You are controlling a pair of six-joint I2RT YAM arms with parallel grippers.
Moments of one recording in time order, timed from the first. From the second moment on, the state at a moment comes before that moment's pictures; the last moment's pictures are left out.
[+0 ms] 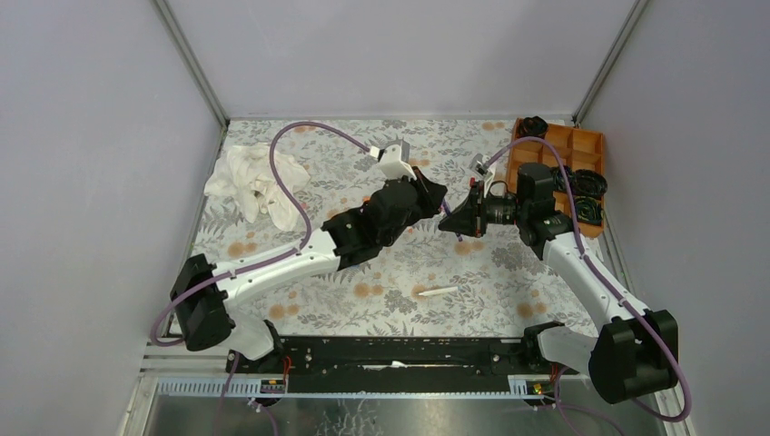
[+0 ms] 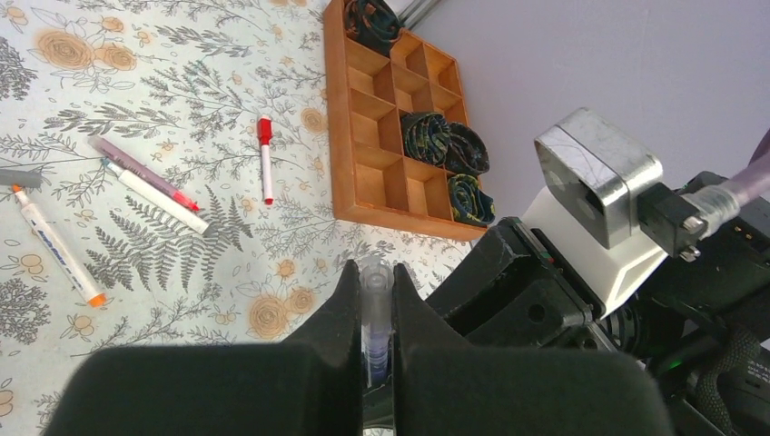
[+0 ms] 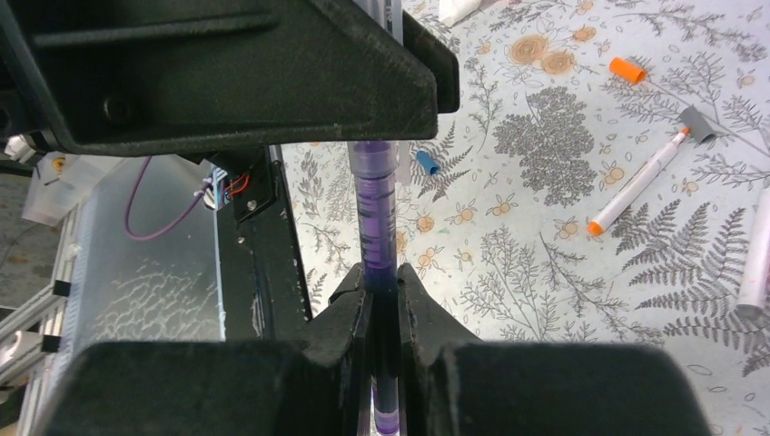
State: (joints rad) left arm -1.03 1.48 1.23 0.00 -0.44 -0.85; right arm 0.23 1.15 0.80 -0.09 -1.08 0.07
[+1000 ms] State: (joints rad) left arm -1.04 1.52 1.05 0.26 -0.39 -0.94; right arm 0.22 1.16 0.80 -0.32 -1.02 0.06
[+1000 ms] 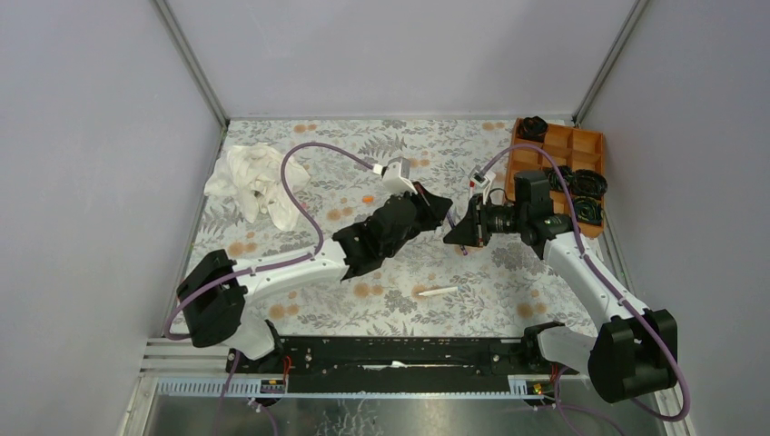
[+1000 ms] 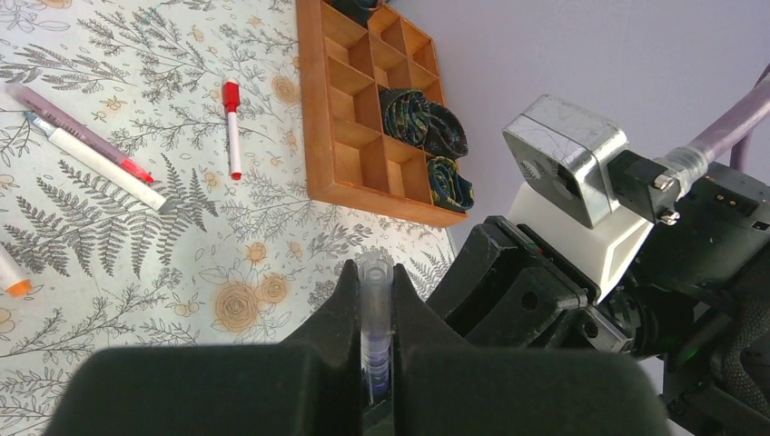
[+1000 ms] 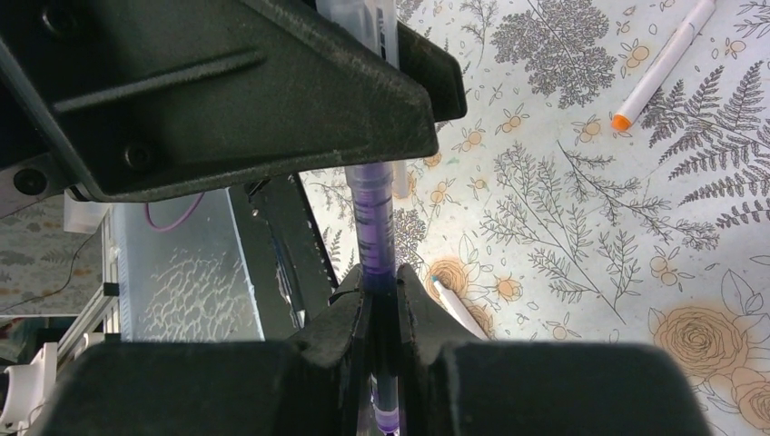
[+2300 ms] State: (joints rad) left arm -1.02 1.00 0.84 0.04 -0.16 -0.64; right arm 0.15 1.15 0.77 0.06 -1.25 0.05
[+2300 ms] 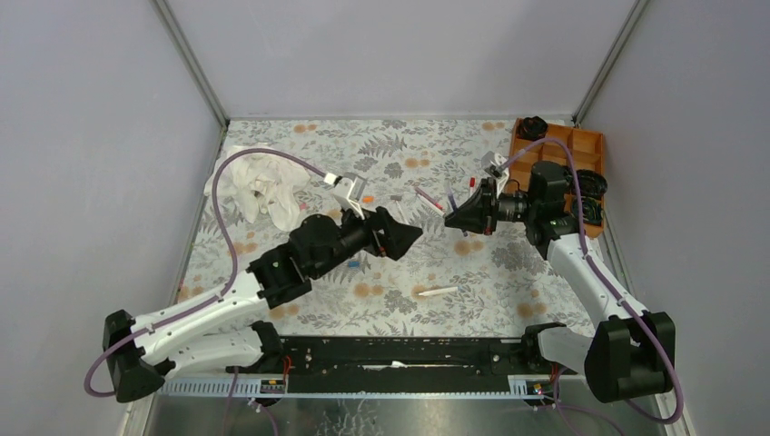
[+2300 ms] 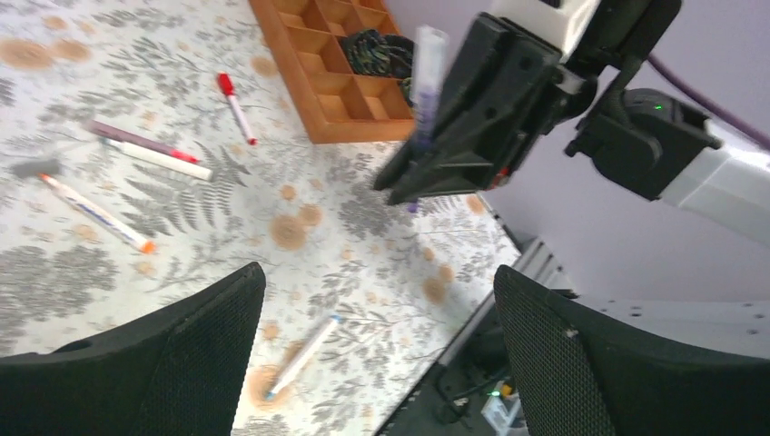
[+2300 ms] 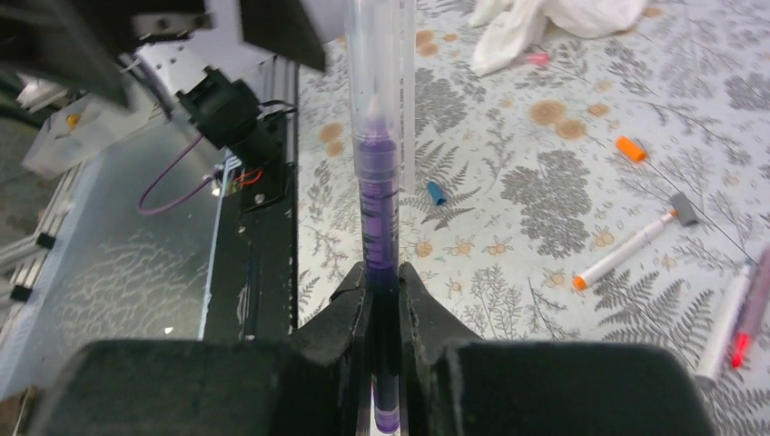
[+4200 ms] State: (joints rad) left arm -0.50 1.00 0.87 -0.19 -0.01 -0.18; right arm 0.07 1.83 1.20 -0.32 -0.21 0.23
